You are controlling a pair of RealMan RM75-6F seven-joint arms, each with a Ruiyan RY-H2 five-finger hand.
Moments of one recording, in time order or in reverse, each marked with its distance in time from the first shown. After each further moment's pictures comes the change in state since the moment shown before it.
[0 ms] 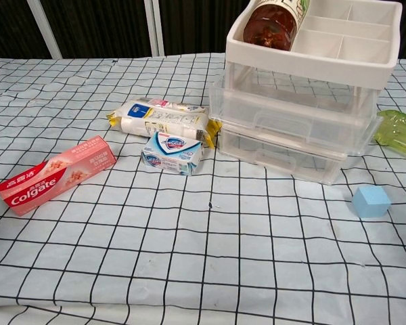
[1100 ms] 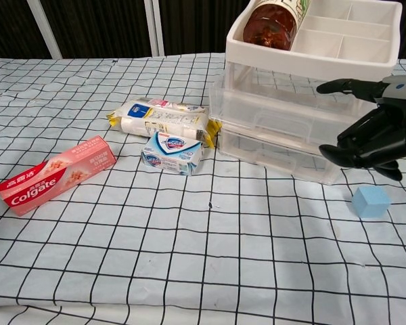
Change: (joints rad) left arm 0.000 0.006 -0.004 0.003 -0.015 -0.008 -0.004; right arm 0.180 -0.380 0.138 -0.147 0.164 0.021 -0.224
